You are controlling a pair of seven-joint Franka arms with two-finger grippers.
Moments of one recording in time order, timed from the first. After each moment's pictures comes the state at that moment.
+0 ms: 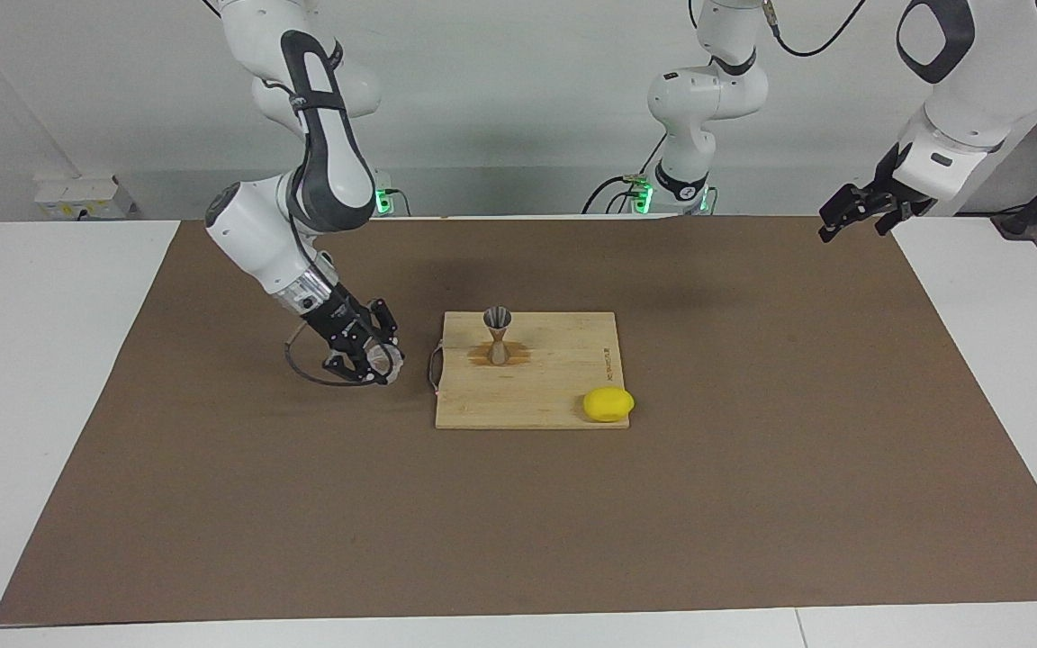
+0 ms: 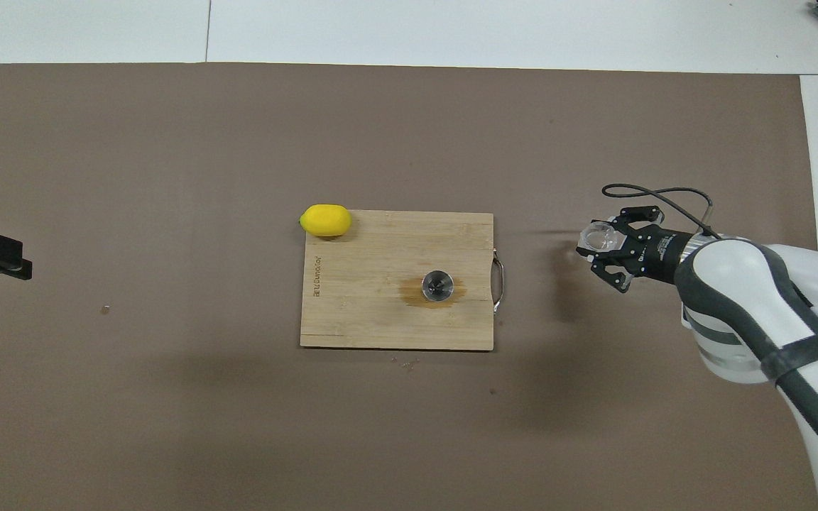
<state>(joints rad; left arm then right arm) 0.07 -0.06 -0.01 -1.70 -0.02 1.51 -0.04 -0.07 0.12 0.09 -2.29 1.12 2.54 1.20</state>
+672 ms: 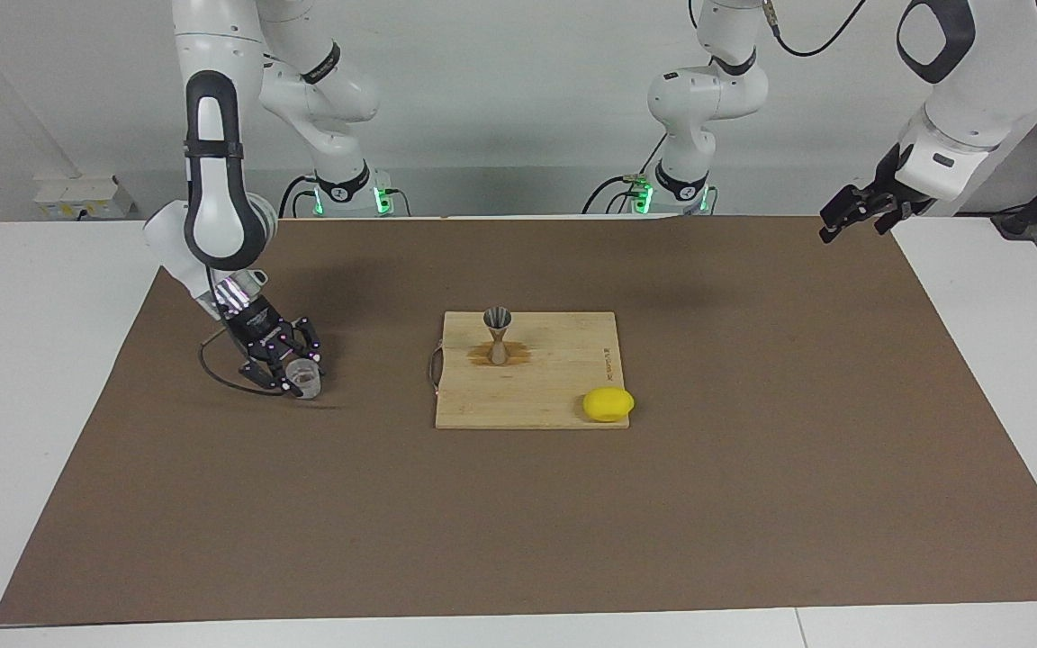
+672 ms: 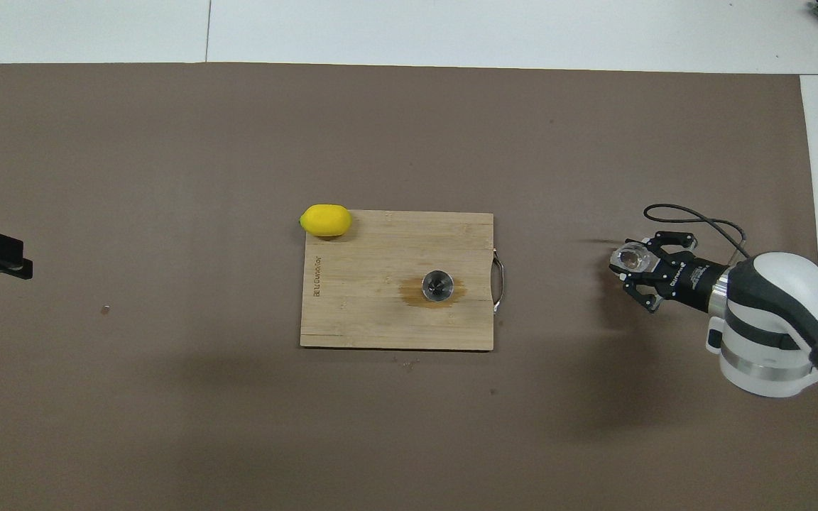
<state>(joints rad) 0.07 -0.06 -0.01 -1.70 -0.02 1.51 -0.05 -0.18 0.13 0.09 -2.37 1.32 2.55 0.89</state>
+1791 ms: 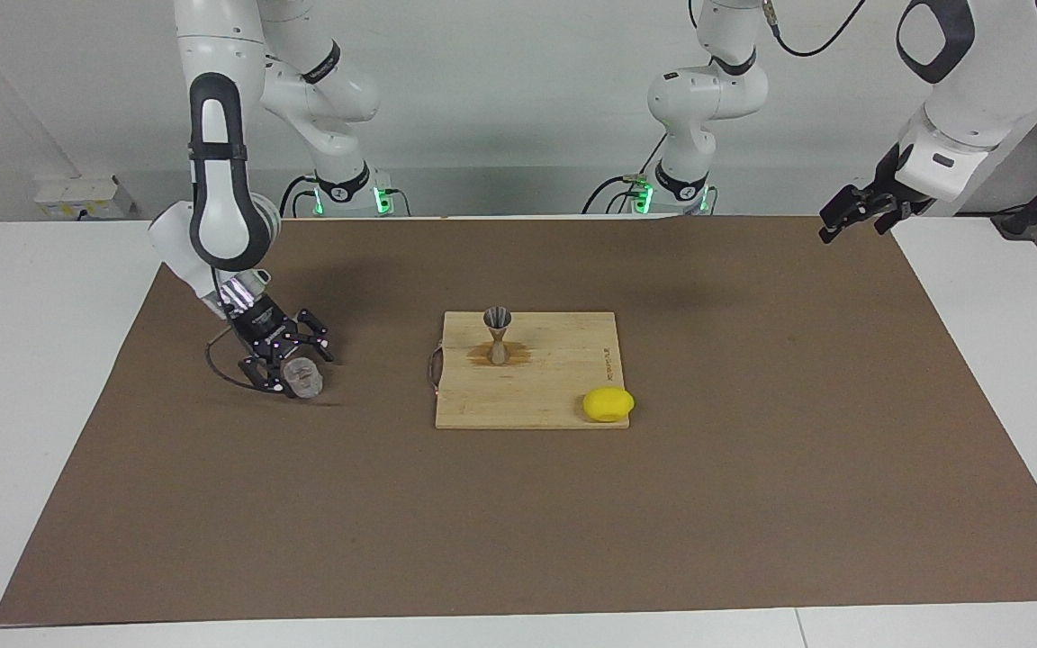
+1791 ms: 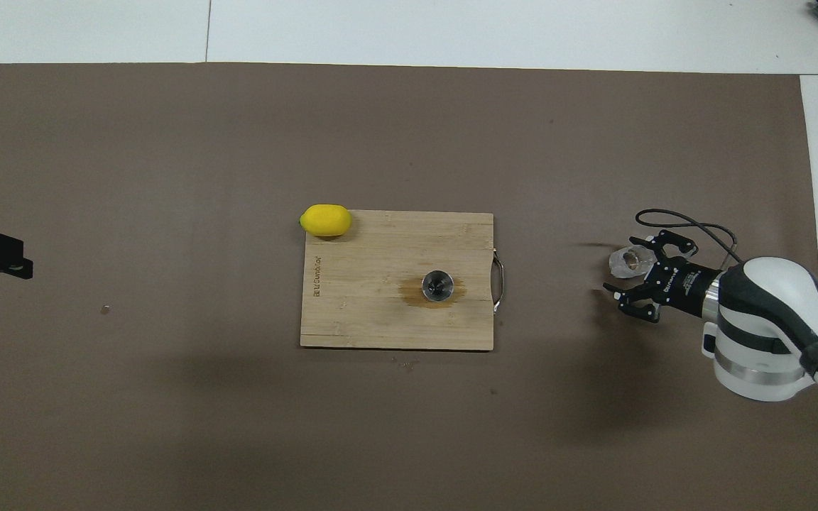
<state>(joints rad) 0.07 -0.06 -0.01 -1.70 -0.02 1.51 -0.05 -0.17 0.13 0.10 -2.39 1.30 2.55 0.86</state>
